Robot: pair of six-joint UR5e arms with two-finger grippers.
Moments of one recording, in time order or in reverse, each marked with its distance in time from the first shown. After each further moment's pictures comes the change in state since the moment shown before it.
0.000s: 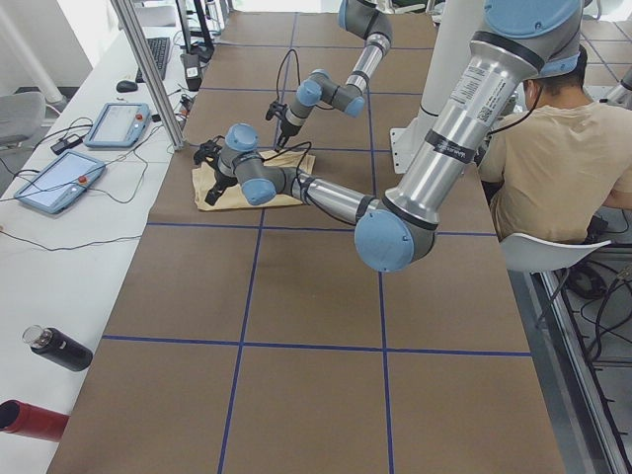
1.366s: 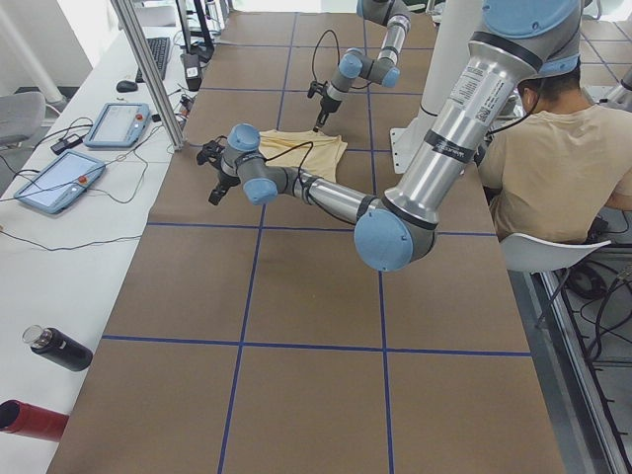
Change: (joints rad) left arm 0.017 0.000 -0.001 -0.001 0.001 -0.028; right arm -0.129 -0.499 0.623 -0.027 -0.037 0.011
